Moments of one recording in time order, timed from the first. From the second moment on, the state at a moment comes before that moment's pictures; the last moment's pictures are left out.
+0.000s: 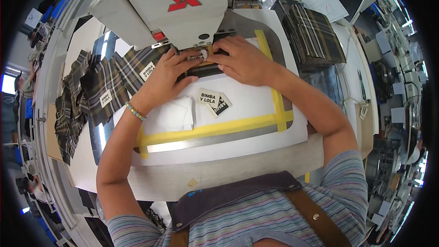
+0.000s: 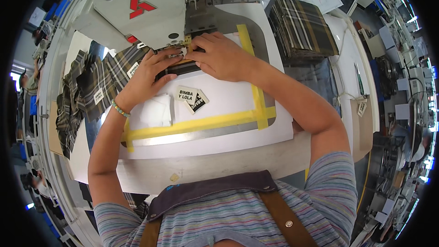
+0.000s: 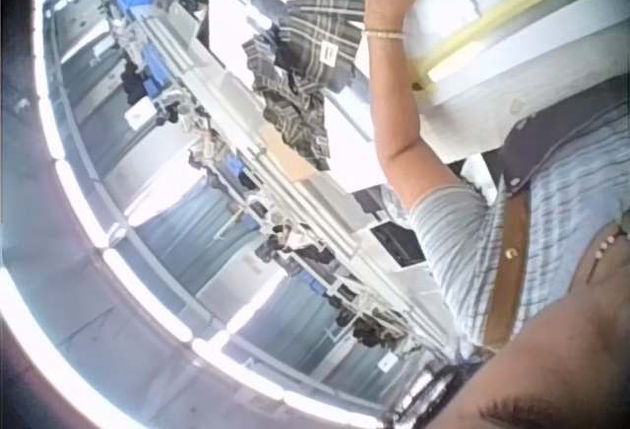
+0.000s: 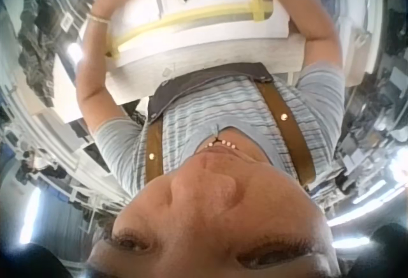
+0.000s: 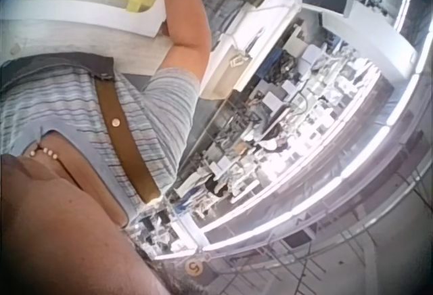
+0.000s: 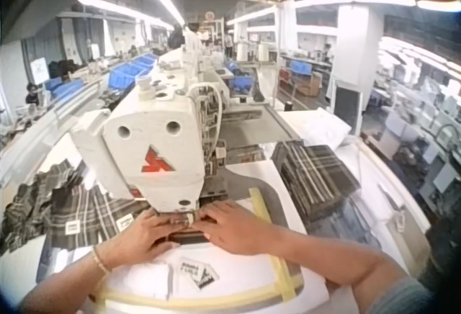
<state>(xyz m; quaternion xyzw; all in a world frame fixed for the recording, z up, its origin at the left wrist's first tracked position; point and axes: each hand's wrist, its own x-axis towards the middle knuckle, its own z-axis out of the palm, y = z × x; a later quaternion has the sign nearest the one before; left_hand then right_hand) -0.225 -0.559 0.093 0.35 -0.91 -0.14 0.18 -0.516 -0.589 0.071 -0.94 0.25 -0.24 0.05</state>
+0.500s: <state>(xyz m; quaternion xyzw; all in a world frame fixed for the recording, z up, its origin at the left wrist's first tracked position) -0.223 -0.563 0.099 0.34 -0.92 -0.12 0.14 -0.522 -0.589 0.068 -0.91 0.28 -0.31 0.07</state>
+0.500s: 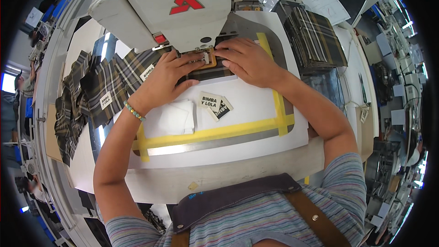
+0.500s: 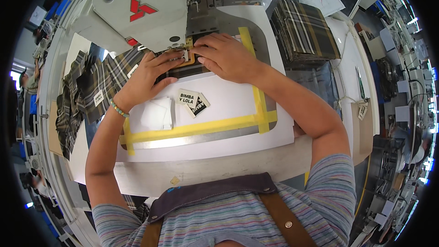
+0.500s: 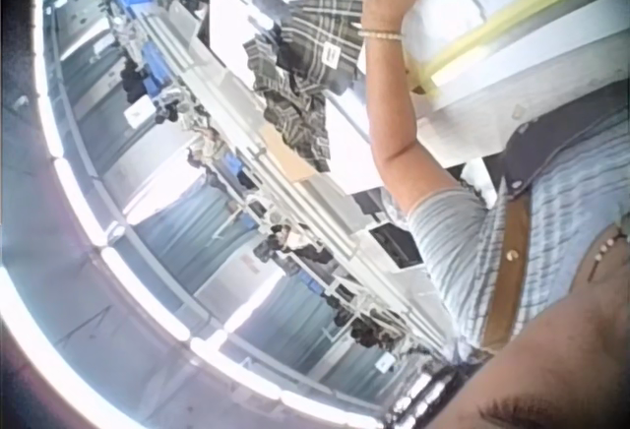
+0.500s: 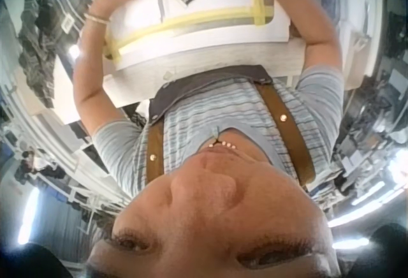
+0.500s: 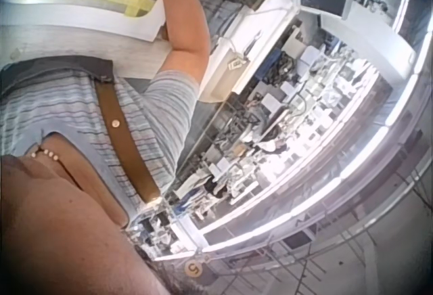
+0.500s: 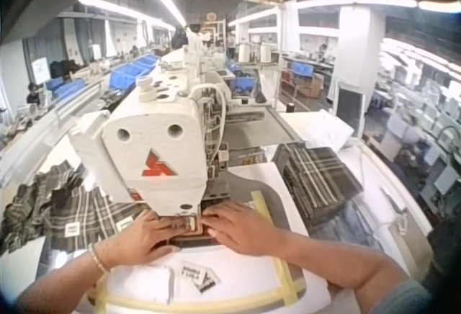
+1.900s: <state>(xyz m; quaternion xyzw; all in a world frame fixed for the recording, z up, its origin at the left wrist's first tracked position) -0.196 -0.572 0.088 0.43 -0.85 -0.14 0.25 -0.540 -0.598 0.071 -0.90 0.28 -0.33 0.01</state>
